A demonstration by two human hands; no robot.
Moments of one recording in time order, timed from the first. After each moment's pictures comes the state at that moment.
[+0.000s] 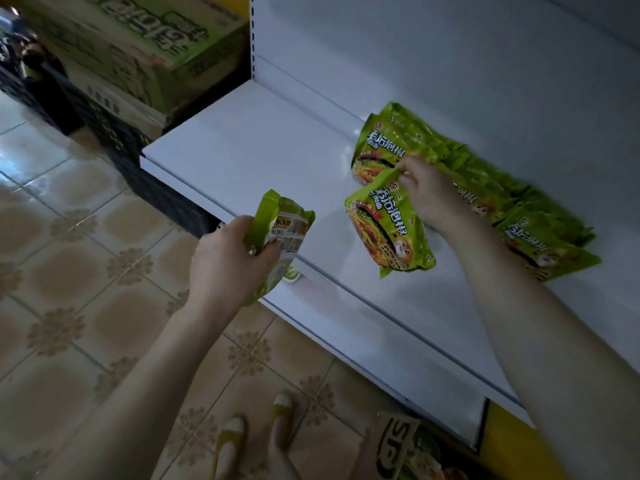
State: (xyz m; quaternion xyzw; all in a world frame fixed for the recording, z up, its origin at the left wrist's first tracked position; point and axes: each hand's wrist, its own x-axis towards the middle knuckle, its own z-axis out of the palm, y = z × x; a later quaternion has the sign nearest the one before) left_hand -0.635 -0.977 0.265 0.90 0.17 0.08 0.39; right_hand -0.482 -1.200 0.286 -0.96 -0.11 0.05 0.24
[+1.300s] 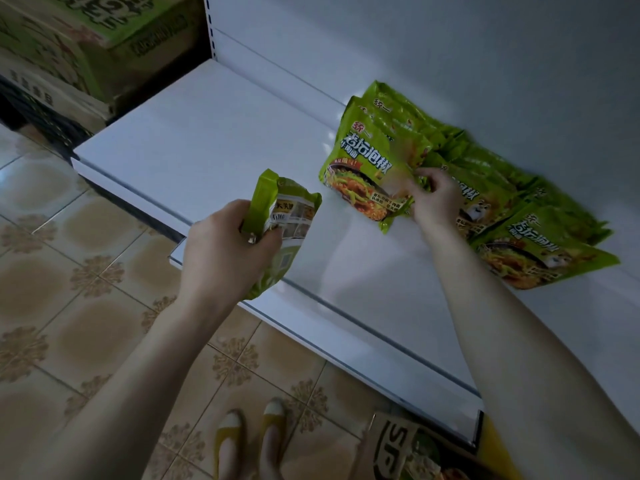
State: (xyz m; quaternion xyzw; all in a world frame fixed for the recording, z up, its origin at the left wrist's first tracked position) left_hand -0.567 -1.002 0.240 0.89 0.13 0.09 0.42; right_hand -0.426 -1.236 0.207 -0.89 0.14 -0.11 0.42
